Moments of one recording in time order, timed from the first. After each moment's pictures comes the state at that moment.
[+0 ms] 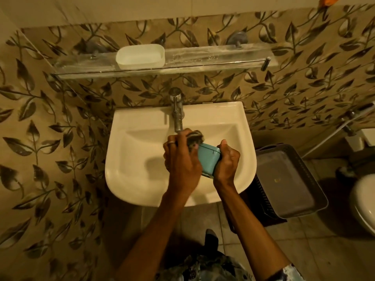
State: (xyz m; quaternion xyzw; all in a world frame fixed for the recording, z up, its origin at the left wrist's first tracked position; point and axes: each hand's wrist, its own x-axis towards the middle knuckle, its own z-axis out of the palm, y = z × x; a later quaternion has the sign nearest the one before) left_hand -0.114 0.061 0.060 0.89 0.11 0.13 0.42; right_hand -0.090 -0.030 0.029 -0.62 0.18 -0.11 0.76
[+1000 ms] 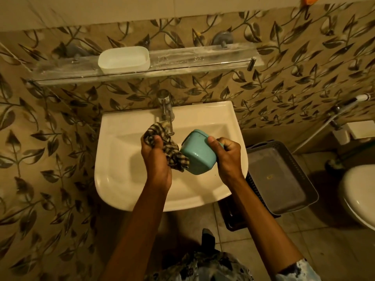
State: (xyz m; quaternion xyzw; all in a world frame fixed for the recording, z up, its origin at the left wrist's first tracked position) left_hand -0.086 0.079 0.077 0.51 0.28 0.11 0.81; right_hand -0.076 -0.069 0.040 -0.63 0.07 -0.03 0.77
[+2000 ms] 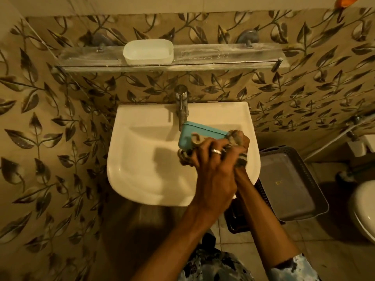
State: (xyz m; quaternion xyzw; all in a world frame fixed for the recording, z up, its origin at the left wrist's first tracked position) left_hand -0.142 0.016 0.078 0.94 -0.06 0.18 0.30; right_hand -0.085 -0.037 0.043 -0.84 0.21 -0.05 0.49
